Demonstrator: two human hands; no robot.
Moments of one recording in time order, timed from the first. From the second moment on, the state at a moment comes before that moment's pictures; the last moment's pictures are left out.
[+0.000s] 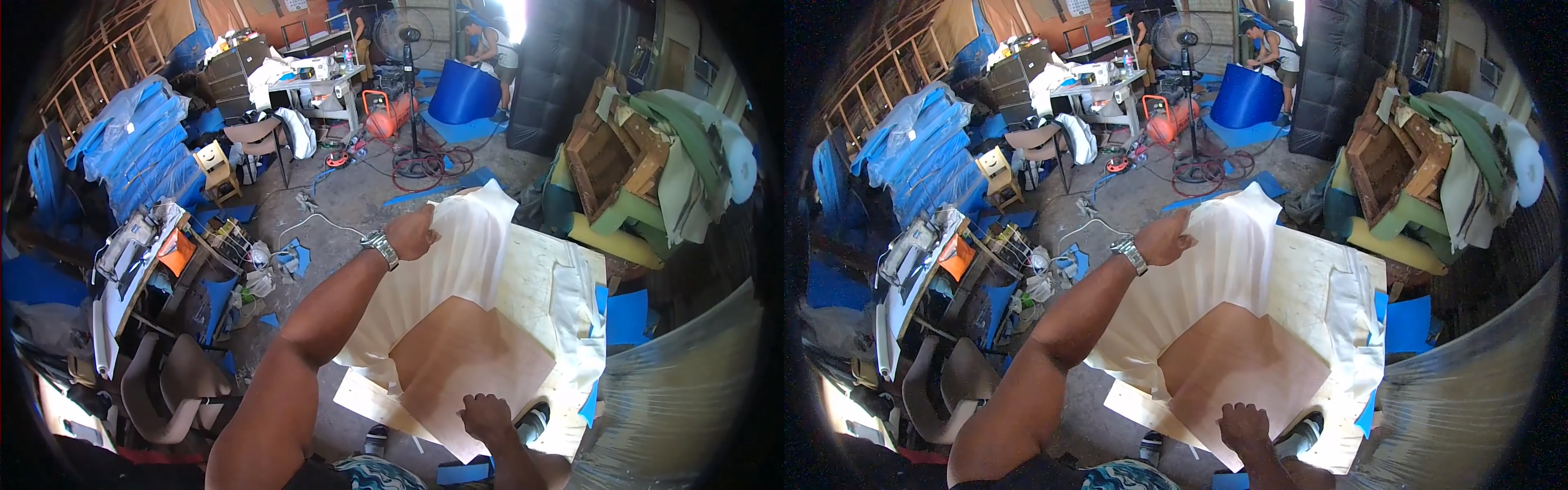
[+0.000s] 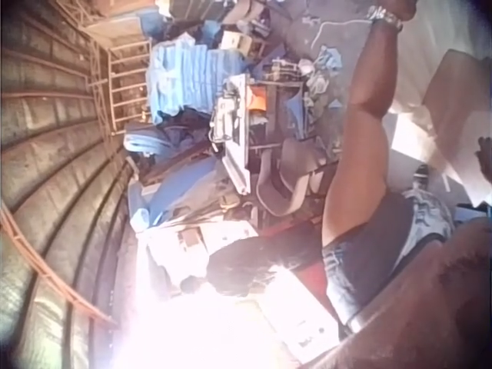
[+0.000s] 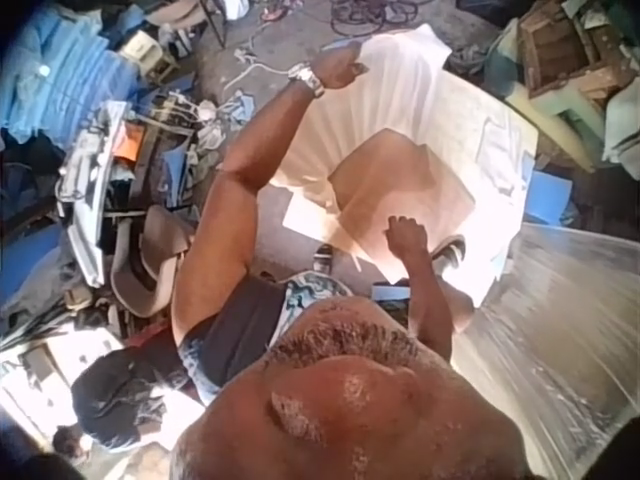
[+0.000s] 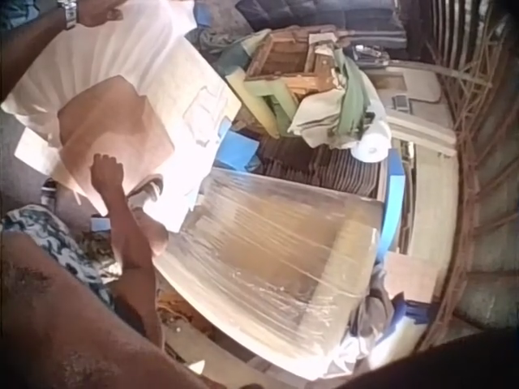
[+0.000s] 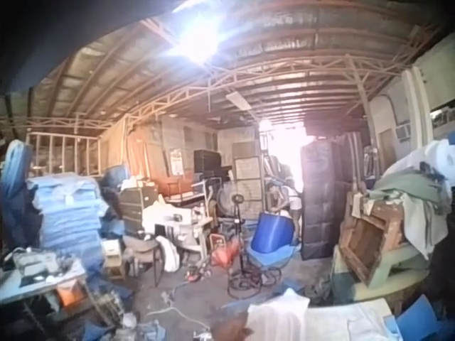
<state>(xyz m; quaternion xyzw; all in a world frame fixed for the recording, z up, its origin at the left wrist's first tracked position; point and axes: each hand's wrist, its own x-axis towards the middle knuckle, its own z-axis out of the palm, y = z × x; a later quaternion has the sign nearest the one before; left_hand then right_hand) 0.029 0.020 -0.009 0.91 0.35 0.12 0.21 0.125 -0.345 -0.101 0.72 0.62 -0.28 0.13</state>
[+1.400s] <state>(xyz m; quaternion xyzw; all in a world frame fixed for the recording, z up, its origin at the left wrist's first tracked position) 0.028 0.016 -0.004 0.91 0.36 0.11 0.19 0.123 -0.343 -0.100 0.72 0.63 -0.27 0.13</state>
